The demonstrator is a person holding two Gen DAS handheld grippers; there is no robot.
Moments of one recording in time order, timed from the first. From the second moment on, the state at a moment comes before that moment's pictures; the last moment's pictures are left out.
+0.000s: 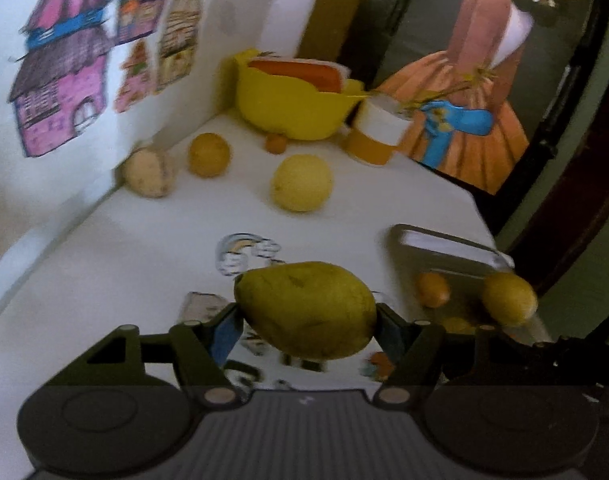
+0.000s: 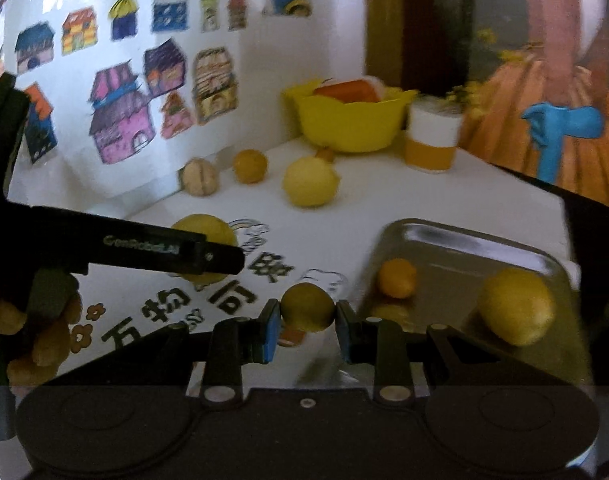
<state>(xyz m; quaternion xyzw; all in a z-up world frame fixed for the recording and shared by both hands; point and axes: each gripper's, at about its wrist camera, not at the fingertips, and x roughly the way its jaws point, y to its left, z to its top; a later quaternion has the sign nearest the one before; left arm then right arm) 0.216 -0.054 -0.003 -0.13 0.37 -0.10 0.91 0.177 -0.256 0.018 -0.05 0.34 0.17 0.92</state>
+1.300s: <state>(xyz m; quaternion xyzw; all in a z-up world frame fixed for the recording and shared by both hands) 0.184 -0.191 -0.007 -0.03 0.41 -0.15 0.90 0.142 -0.365 -0.009 -0.03 0.37 0.08 0.93</state>
